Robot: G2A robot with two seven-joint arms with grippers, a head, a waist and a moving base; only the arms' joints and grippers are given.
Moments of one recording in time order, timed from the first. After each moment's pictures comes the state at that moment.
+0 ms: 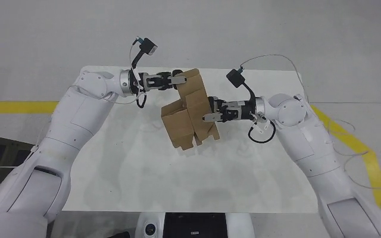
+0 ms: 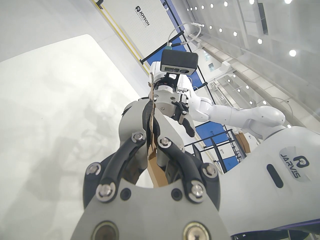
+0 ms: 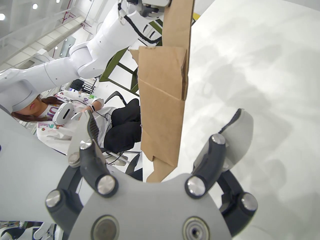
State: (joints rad) left arm 0.43 -1.08 -0.79 -0.99 -0.58 -0.70 -1.12; right arm -0.69 -1.17 0.97 -1.25 0.25 -0.69 1.13
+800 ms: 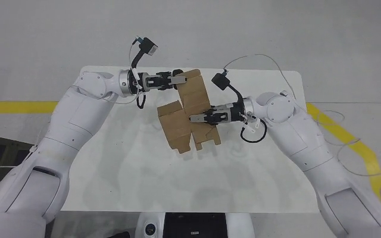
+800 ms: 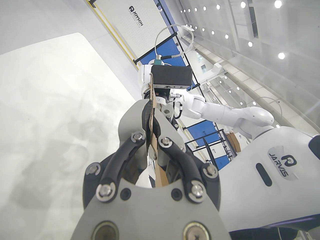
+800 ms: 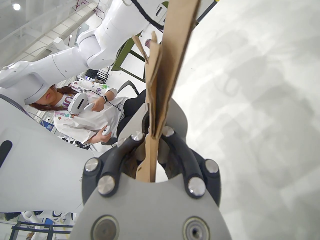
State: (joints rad) left arm 0.43 -1.07 -0.78 -1.00 -0.64 -0.69 -1.13; right arm -0.59 -1.17 0.80 -1.19 0.37 -0.68 1.14
